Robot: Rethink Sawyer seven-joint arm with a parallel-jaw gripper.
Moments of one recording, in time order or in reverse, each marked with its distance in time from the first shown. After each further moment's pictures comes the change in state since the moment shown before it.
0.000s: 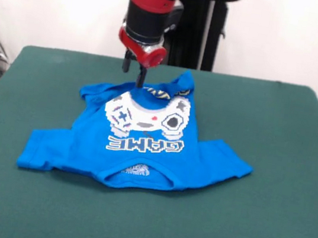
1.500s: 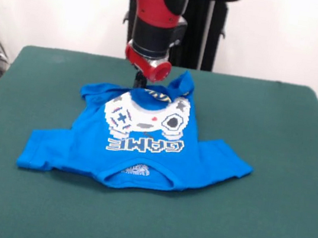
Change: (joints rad) arm 0.019 0.096 -0.017 0.019 0.029 -0.216 0.000
